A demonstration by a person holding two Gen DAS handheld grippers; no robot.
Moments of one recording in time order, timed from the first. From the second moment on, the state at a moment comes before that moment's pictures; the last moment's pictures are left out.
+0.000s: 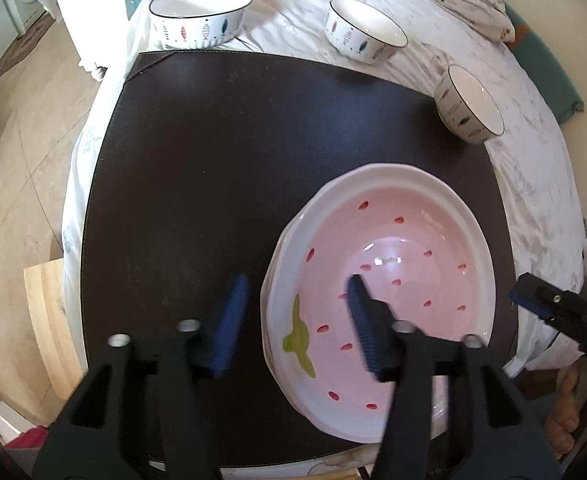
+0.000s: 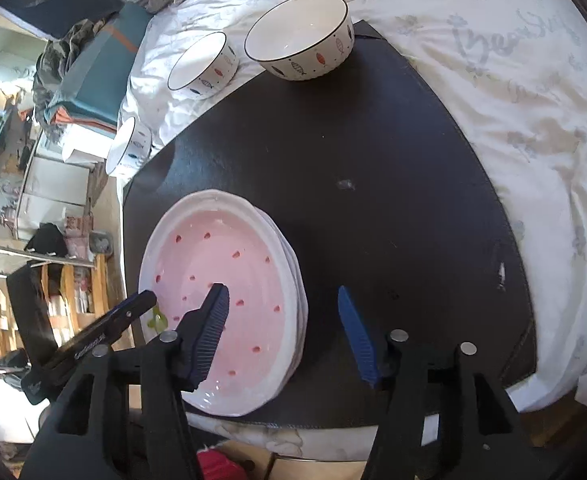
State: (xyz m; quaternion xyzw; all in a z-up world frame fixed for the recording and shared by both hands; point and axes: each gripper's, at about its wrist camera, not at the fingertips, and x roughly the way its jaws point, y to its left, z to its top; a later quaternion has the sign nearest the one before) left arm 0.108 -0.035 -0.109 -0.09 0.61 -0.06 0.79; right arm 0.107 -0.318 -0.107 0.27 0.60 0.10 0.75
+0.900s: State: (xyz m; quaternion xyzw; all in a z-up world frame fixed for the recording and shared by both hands) left arm 0.115 -0.034 -0.149 -0.16 0.67 -0.08 0.72; right arm 0.120 -0.280 -0.154 0.23 0.64 0.15 0.71
